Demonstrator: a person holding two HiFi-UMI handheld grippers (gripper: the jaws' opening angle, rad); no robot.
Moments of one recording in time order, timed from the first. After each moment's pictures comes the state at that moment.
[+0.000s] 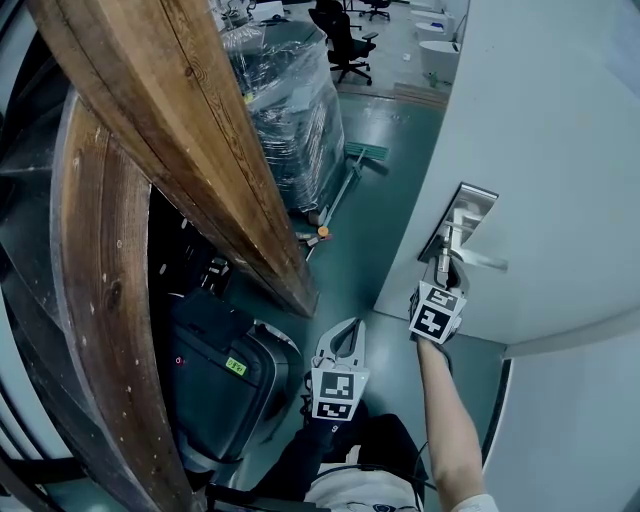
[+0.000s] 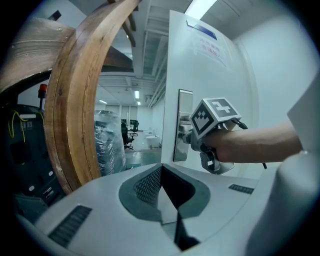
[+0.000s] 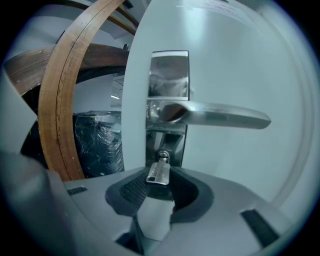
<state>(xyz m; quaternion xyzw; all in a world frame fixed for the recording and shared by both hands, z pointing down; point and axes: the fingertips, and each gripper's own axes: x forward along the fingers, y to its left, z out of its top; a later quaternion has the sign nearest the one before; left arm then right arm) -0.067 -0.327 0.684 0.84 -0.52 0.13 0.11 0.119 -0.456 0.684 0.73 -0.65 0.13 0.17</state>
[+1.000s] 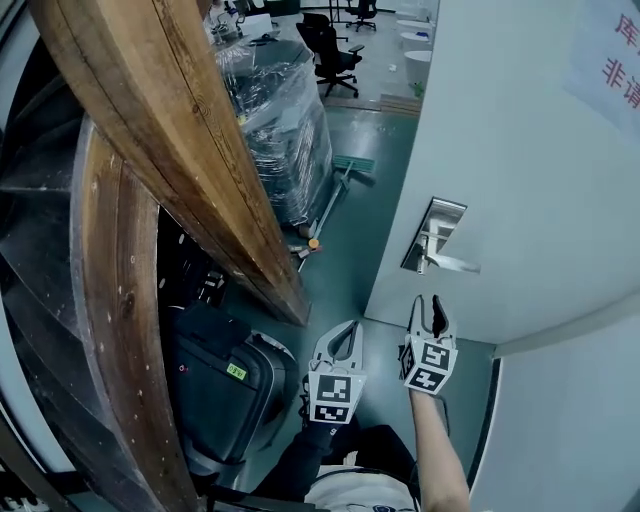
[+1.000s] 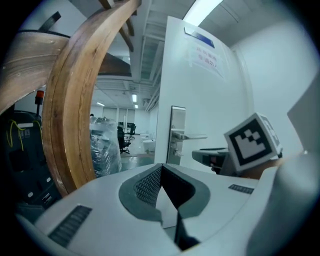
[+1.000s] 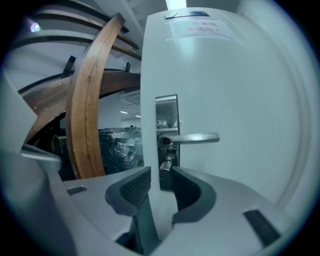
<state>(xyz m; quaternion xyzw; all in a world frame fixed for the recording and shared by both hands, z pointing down) -0.053 -0.318 0.622 0.85 -0.51 0.11 0.10 0.106 -0.364 0.639 0.70 -0.70 0.11 0.09</state>
